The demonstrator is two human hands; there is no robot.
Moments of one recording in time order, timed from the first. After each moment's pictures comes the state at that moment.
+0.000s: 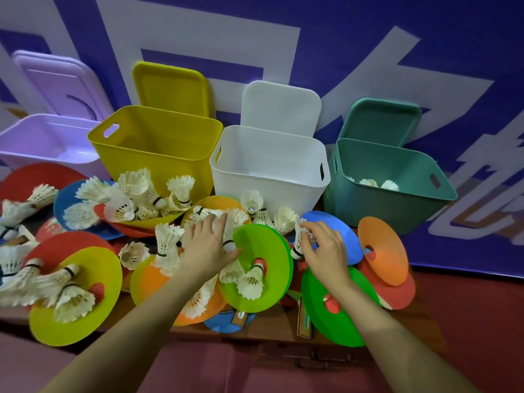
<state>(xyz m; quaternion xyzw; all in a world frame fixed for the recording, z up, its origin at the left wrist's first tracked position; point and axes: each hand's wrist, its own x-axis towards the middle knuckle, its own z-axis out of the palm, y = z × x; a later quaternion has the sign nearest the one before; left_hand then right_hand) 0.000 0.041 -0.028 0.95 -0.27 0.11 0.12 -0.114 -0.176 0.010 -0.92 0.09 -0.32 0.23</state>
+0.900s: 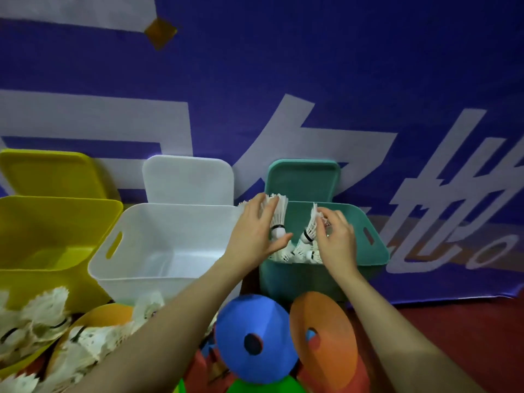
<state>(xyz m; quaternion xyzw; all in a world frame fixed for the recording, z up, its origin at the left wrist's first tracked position) 0.062 -0.280 0.107 0.82 -0.45 0.17 0.31 -0.036 -0.431 0.098 -0.85 0.21 -0.43 0.22</state>
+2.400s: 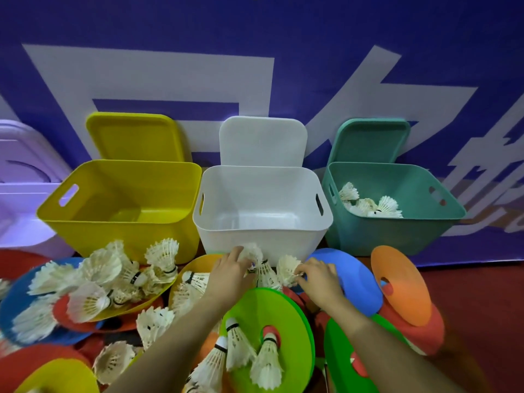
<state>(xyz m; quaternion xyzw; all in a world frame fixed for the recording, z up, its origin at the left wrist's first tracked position) 0.092 -0.029 -0.023 0.91 -0.38 -0.03 0.15 -0.015 -0.215 -0.033 -0.97 0.23 0.01 0.12</state>
